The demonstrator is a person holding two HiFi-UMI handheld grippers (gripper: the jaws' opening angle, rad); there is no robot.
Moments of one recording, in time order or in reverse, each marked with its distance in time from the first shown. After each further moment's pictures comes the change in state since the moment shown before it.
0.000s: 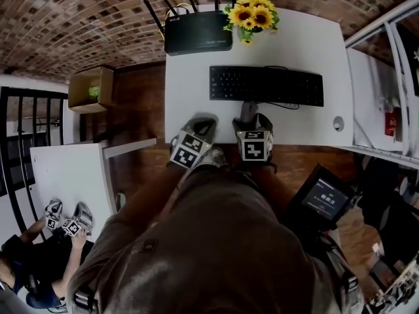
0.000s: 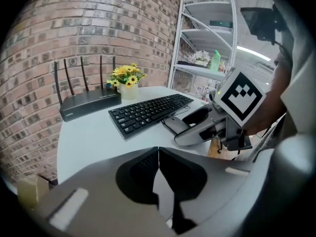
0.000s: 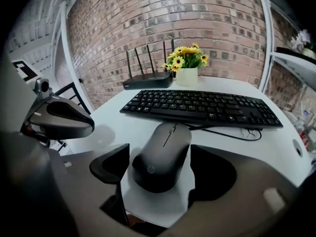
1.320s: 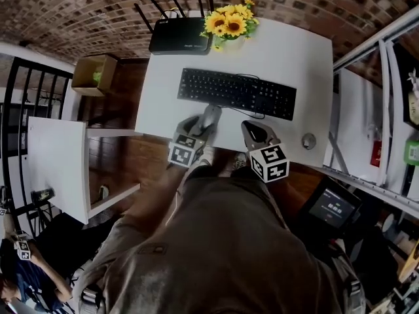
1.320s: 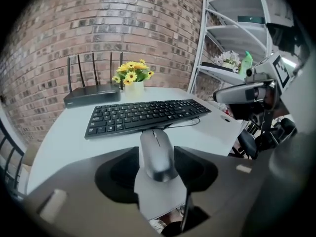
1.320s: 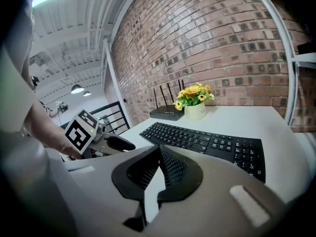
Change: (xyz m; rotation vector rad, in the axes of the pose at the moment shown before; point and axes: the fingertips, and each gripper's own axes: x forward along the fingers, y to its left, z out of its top) left arm 0.066 -0.062 0.037 -0.256 -0.018 0.248; right arm -0.107 -0.101 0.045 -0.204 -0.266 0.462
